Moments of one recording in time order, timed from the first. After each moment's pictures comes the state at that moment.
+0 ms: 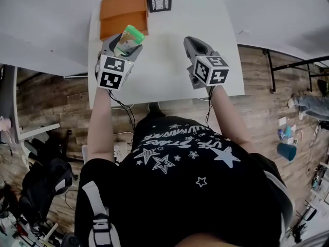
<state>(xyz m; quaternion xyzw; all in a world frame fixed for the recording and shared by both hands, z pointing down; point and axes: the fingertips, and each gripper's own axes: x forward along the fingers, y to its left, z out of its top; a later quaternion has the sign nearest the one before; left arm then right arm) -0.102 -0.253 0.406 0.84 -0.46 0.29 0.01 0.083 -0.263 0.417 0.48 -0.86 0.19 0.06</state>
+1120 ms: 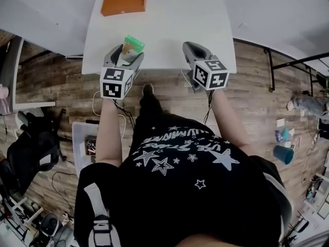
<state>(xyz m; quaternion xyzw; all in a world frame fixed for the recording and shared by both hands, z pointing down) -0.036 -0.055 0.438 0.81 -0.53 0.22 0.10 0.140 -0.094 0.444 0.42 -0.88 0.19 0.09</state>
